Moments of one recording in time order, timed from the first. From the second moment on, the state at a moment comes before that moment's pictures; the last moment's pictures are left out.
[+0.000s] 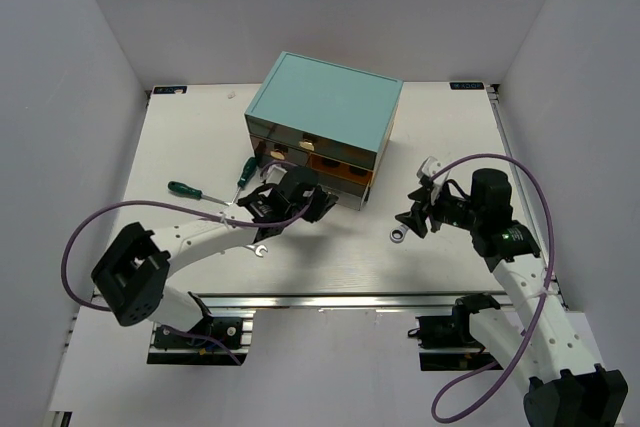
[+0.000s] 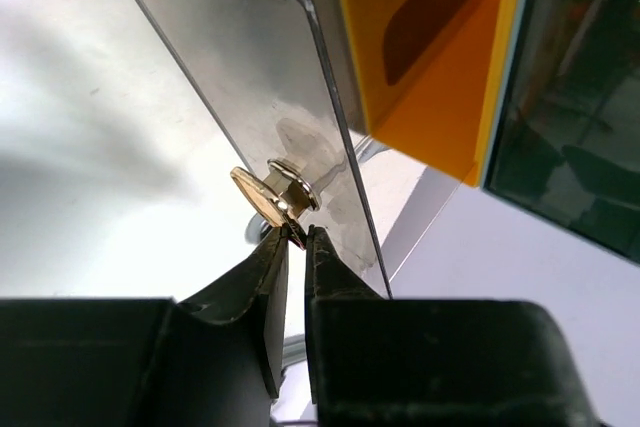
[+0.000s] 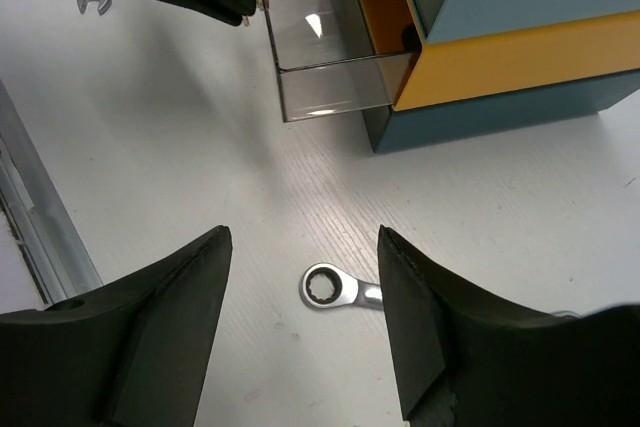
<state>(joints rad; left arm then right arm) -0.84 1.45 0.90 -0.13 -0.24 -1.62 0.20 0.76 0.66 -0.40 -0.73 -0.42</state>
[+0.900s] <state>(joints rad) -0.84 1.16 0.82 -0.38 -0.24 -1.64 0.20 1.14 0.69 -0.72 -0.77 -1.42</state>
